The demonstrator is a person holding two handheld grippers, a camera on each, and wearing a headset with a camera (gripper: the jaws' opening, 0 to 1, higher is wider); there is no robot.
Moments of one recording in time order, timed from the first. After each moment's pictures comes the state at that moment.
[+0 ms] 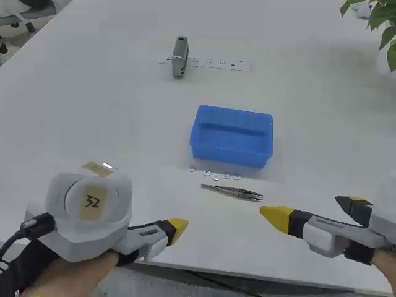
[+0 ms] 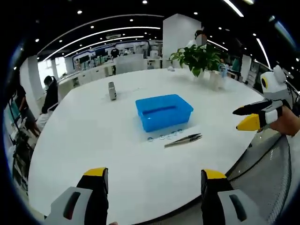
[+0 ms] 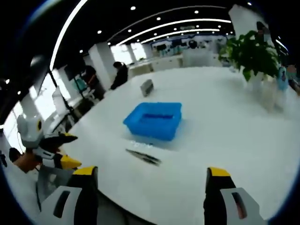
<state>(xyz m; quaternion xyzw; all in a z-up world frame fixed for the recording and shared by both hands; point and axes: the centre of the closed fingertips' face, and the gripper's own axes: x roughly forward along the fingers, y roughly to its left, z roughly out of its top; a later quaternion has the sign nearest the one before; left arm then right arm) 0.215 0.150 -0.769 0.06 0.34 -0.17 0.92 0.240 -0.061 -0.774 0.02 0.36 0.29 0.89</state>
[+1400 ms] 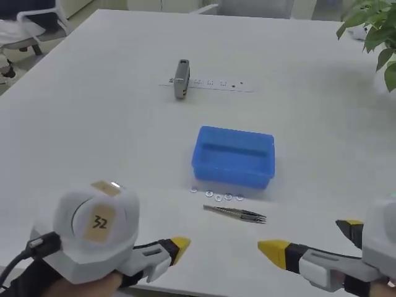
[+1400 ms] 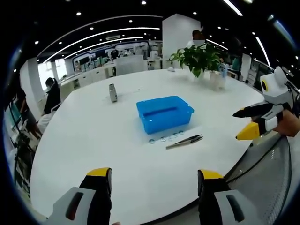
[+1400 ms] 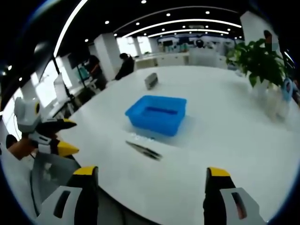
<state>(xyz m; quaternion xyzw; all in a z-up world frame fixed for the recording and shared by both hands) 0.217 0.148 -0.771 0.08 0.35 -0.17 0.92 0.238 -0.060 -0.779 0.01 0.36 0.29 0.88</state>
